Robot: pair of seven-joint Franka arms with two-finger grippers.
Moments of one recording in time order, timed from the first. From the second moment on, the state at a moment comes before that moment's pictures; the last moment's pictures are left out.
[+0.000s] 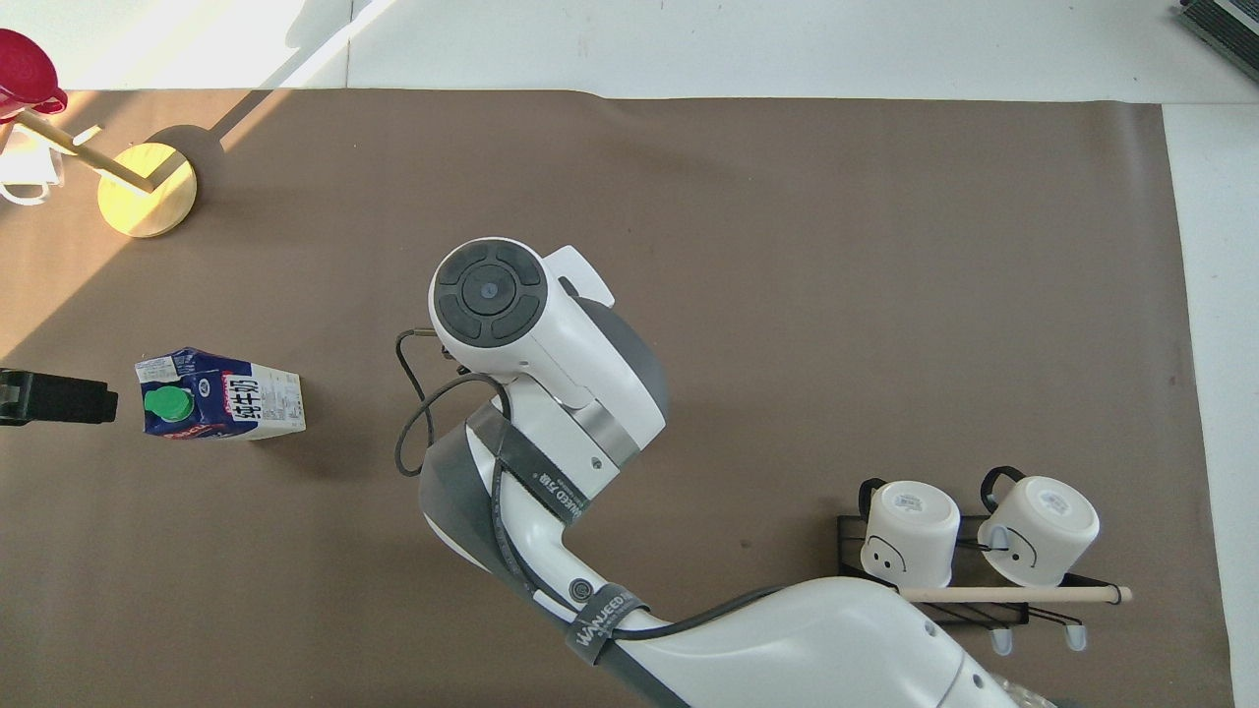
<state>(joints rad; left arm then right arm) -0.12 -0.20 0.04 -1.70 0.02 1.51 0.03 0.61 0.63 0.12 -1.18 -0.05 1.90 0.87</state>
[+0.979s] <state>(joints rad) -0.10 -0.21 0.06 -1.96 0.03 1.75 0.04 0.12 0.18 0.12 -1.45 -0.05 1.75 0.63</state>
